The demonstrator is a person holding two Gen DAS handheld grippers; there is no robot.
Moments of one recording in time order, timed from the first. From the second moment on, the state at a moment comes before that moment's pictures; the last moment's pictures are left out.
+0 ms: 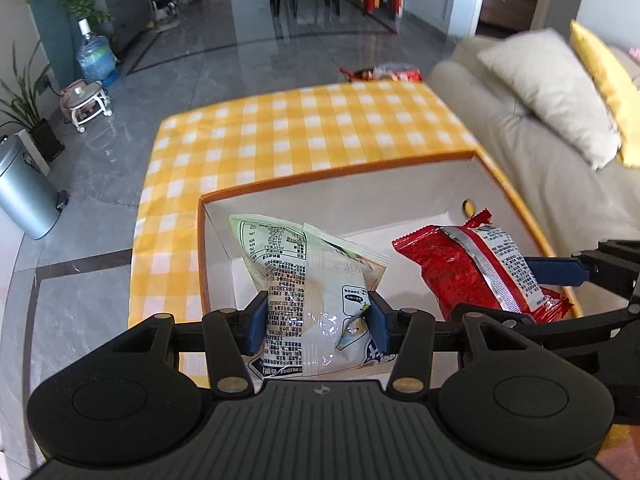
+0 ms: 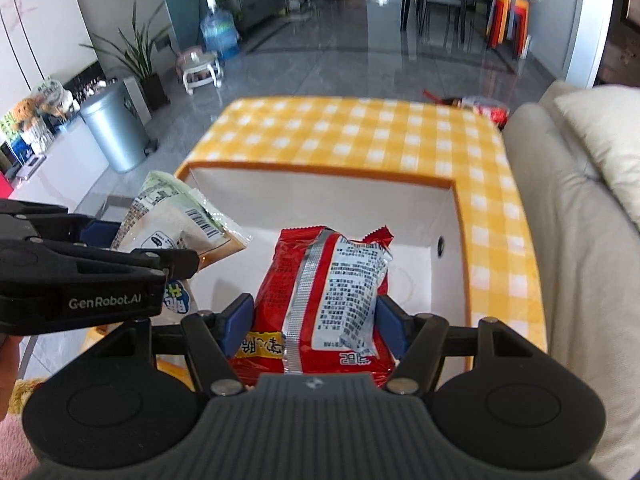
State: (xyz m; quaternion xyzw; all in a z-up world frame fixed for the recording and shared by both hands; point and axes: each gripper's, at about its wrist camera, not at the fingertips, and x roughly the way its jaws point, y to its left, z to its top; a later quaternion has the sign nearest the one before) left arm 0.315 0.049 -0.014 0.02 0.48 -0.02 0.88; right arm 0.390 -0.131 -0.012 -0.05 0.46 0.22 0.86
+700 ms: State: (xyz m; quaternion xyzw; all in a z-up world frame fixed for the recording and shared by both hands) left arm 0.352 0.025 -0.085 0.16 0.57 -0.03 0.80; right arm 0.437 -0.119 -0.099 -0.04 0.59 0.23 0.77
